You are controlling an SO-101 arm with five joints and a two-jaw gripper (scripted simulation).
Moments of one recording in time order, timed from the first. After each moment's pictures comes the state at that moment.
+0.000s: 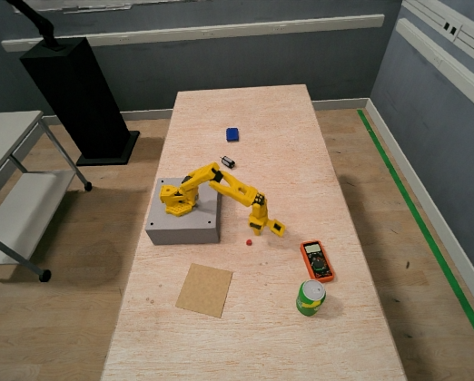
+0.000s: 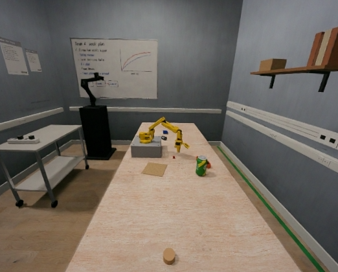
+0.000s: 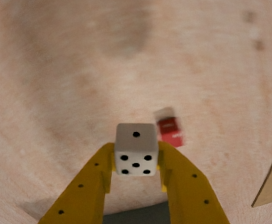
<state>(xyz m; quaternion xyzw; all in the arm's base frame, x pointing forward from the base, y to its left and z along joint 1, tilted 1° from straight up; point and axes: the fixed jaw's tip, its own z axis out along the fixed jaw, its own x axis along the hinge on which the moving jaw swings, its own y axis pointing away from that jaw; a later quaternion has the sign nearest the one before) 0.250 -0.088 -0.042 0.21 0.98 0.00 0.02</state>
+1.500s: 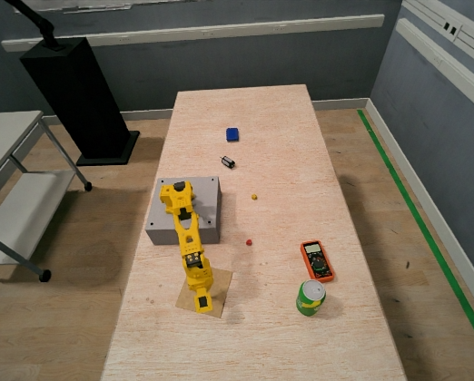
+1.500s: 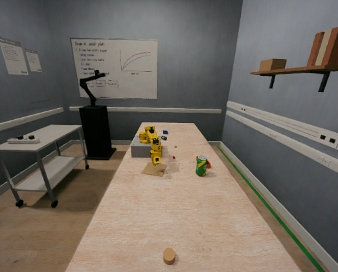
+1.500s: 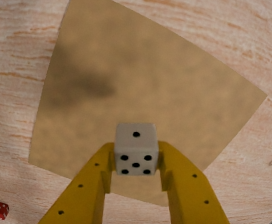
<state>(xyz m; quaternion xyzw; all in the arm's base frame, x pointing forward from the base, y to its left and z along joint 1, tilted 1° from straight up) 0.090 -0.280 -0.048 0.62 0.78 -0.02 0.03</state>
